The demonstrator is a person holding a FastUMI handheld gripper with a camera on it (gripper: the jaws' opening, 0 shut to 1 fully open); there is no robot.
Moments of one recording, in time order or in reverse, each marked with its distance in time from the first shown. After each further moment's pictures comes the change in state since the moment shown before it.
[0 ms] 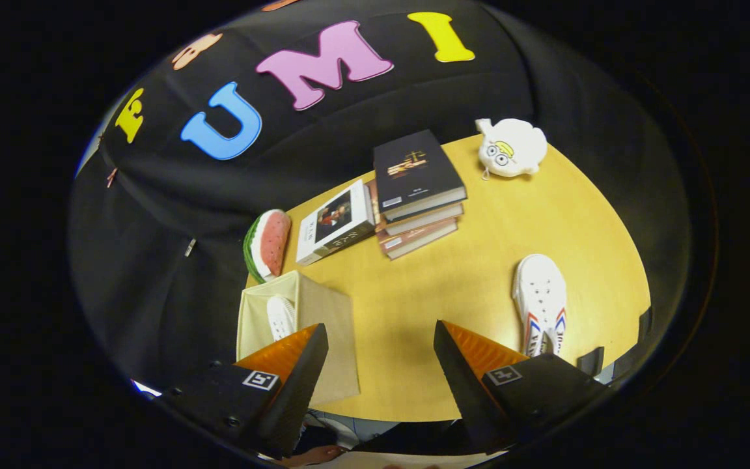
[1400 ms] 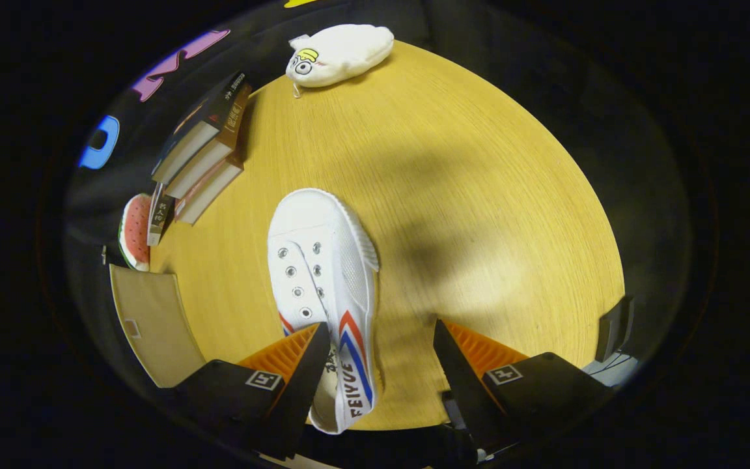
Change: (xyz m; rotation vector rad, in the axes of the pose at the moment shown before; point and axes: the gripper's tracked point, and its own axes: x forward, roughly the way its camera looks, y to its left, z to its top) arm 0.074 -0.273 -0.064 0.115 0.315 -0.291
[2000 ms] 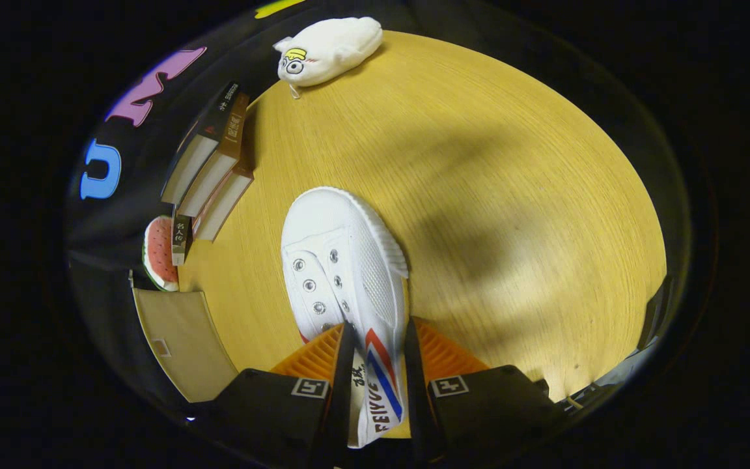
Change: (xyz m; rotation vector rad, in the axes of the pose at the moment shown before) arm 0.013 0.026 -0.001 0.133 0.021 0.182
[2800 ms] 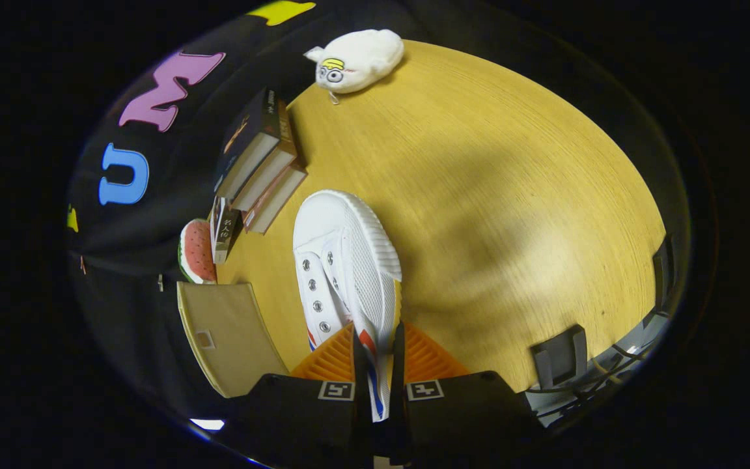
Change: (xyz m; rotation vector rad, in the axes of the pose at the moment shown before) arm -0.061 0.079 -0.033 0.003 -0.028 0.083
